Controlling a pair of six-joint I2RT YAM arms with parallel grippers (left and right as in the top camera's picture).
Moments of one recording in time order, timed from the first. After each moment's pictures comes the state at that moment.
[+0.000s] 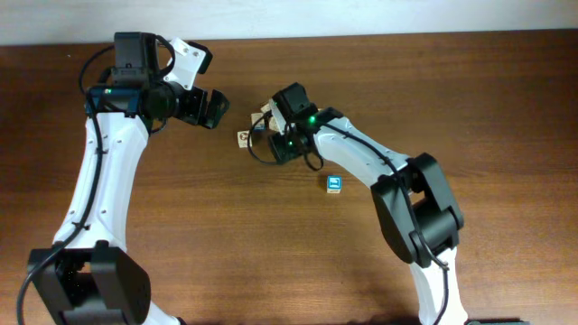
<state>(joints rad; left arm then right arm) -0.02 1.75 1.62 -0.81 0.37 0.33 0.54 2.21 1.64 -0.57 -0.11 0.09</state>
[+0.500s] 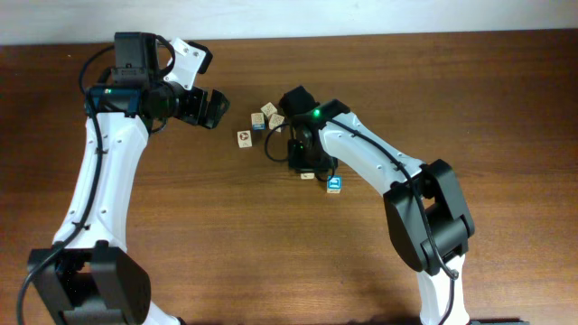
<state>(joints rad) -0.02 1.75 1.62 -0.81 0.37 0.33 0.54 2.15 1.67 -0.97 -0.04 0.55</state>
